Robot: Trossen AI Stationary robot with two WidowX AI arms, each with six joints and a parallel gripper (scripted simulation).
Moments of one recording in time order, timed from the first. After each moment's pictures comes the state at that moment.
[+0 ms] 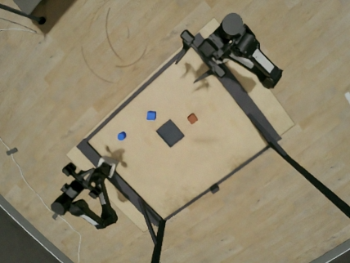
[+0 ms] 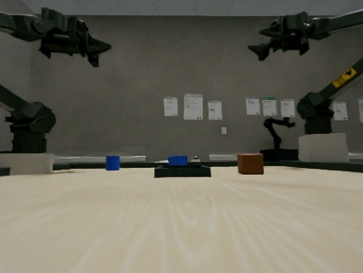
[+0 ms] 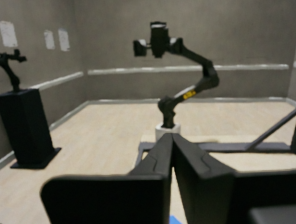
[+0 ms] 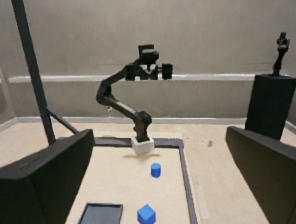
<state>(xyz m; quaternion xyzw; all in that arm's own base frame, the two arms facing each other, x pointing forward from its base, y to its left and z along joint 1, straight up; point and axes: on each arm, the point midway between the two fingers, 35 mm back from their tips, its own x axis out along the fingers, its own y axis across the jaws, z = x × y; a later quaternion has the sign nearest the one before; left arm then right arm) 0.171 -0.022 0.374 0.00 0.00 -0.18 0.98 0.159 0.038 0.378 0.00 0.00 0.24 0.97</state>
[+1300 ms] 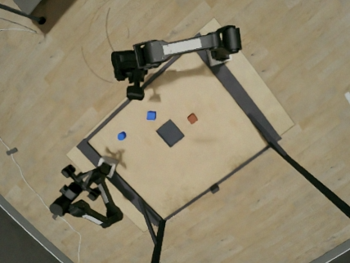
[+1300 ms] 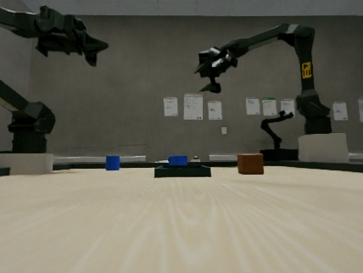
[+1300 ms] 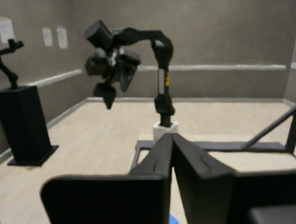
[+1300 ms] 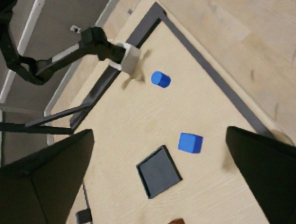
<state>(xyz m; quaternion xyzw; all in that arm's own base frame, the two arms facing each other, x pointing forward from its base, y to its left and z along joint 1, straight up) 0.163 -0.021 0.376 -0.01 0.00 -0.18 0.98 0.398 0.034 0.270 0.34 0.42 0.12 0.83</state>
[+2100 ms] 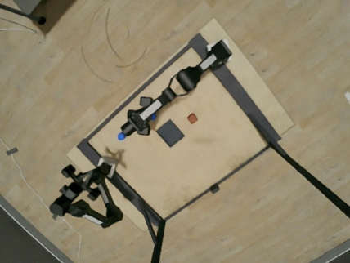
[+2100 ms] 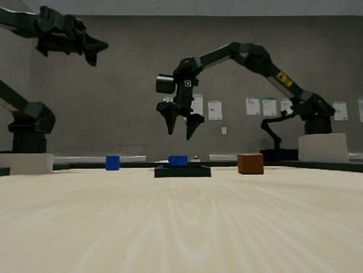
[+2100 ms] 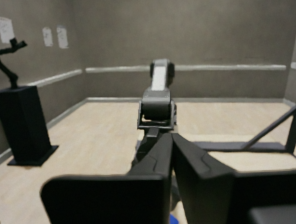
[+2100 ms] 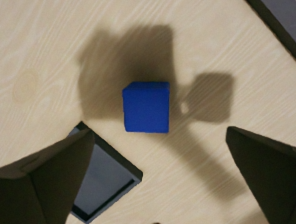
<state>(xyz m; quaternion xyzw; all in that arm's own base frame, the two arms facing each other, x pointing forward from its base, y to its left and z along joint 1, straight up) 0.163 -0.021 0.376 -0.01 0.00 -0.18 0.98 0.442 0.187 0.032 0.18 0.67 -0.10 0.71</state>
